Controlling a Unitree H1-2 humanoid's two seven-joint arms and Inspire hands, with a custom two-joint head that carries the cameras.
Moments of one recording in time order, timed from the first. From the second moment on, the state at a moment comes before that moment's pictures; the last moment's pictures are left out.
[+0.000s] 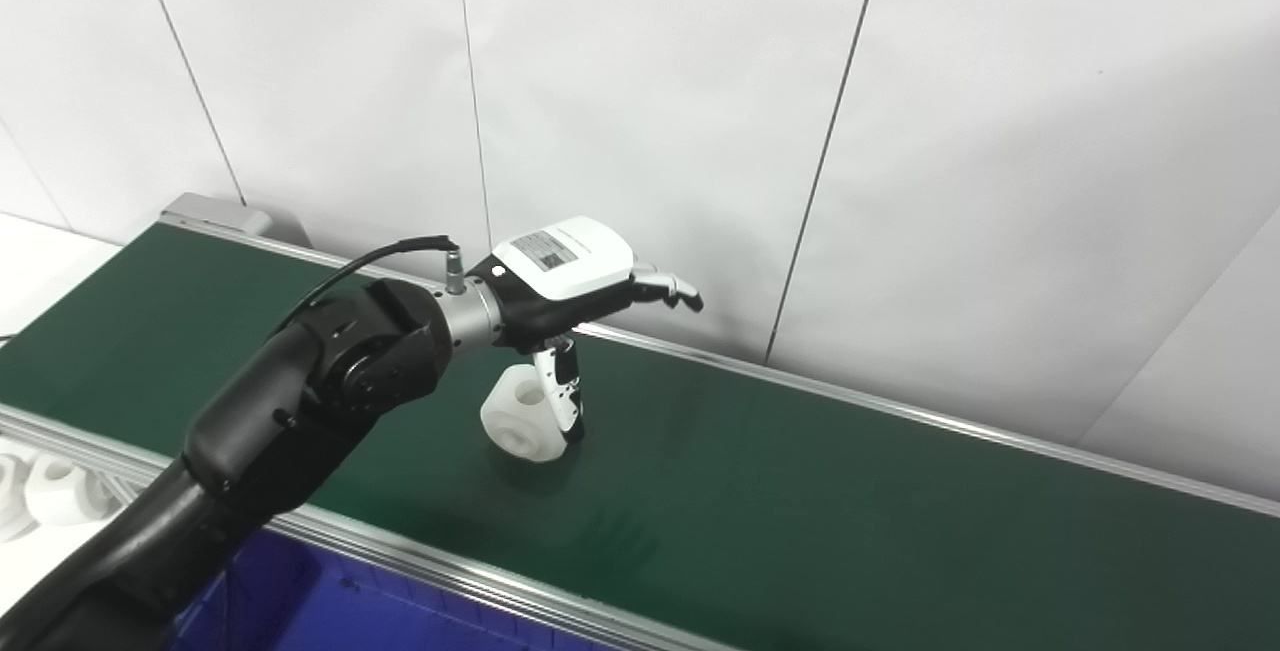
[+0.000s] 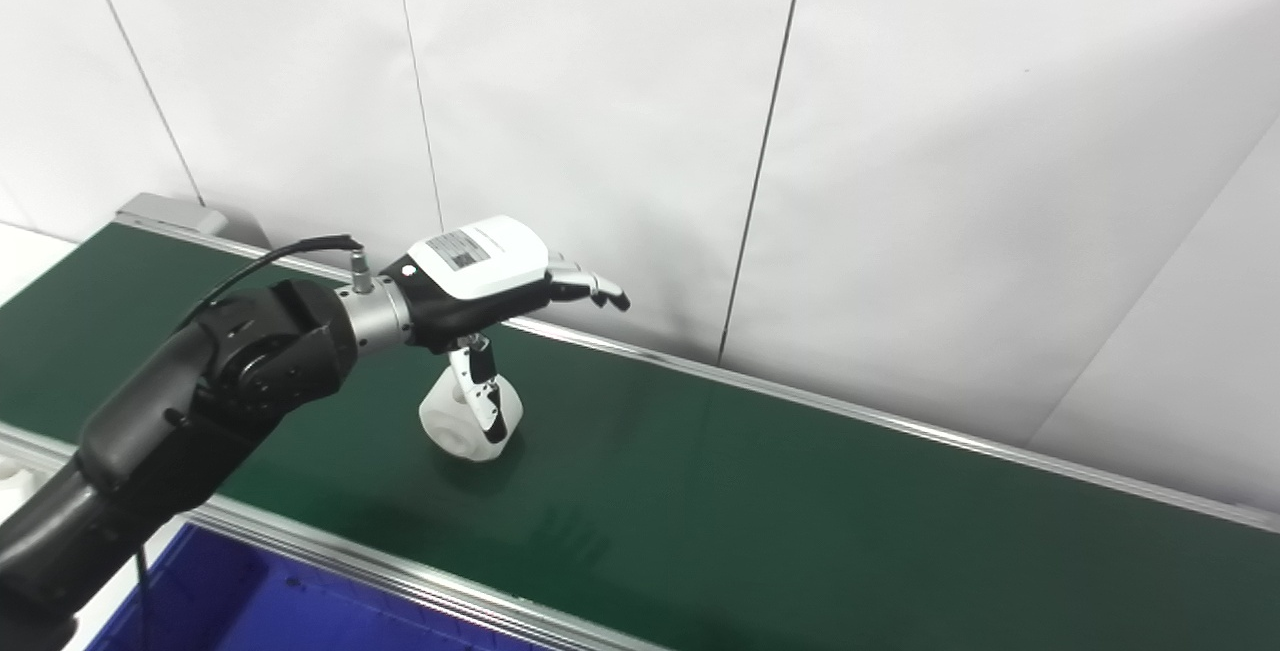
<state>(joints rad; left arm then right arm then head) -0.46 0.60 -0.30 -0.16 0.72 -0.16 -0.61 0.50 -0.01 0.26 -0.01 -0.01 -0.37 0.11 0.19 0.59</state>
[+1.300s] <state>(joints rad) -0.38 0.36 -0.37 0.32 0.92 -0.07 -0.16 0.52 -0.01 0.28 -0.07 -0.04 -0.30 0.10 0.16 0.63</state>
